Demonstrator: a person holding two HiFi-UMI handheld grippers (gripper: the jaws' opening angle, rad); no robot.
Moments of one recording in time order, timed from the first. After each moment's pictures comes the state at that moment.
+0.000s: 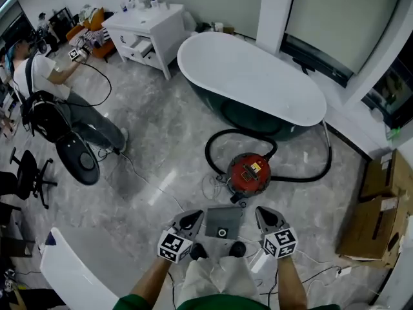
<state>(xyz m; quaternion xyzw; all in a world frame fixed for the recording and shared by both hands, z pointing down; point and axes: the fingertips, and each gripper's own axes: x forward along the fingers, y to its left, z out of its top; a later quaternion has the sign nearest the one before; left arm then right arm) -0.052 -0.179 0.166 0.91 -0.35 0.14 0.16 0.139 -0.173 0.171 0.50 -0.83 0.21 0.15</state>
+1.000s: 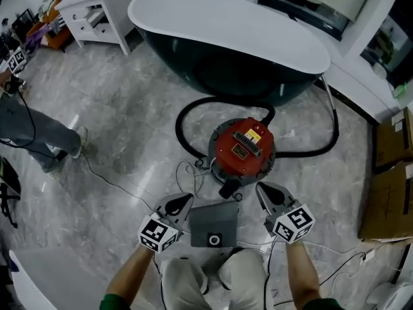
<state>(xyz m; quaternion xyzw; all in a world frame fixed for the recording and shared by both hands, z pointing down) -0.005 -0.249 0.522 0.95 -0.26 0.12 0.13 0.187 -0.233 0.484 0.50 -0.84 0.18 0.07</state>
